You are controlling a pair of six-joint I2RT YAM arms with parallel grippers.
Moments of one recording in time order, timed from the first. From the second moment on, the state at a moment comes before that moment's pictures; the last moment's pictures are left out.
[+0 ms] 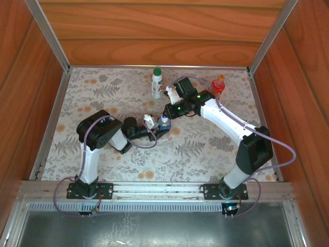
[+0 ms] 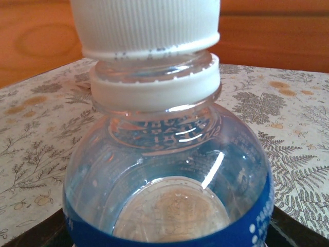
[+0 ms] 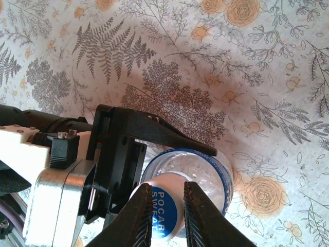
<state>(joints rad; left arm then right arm) -0.66 2.07 0.57 1.40 0.61 0.08 0.65 1.63 1.38 -0.75 -0.32 0.17</state>
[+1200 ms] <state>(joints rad) -0.65 2.07 0.57 1.40 0.62 0.08 0.61 1.58 1.30 -0.69 -0.37 0.24</state>
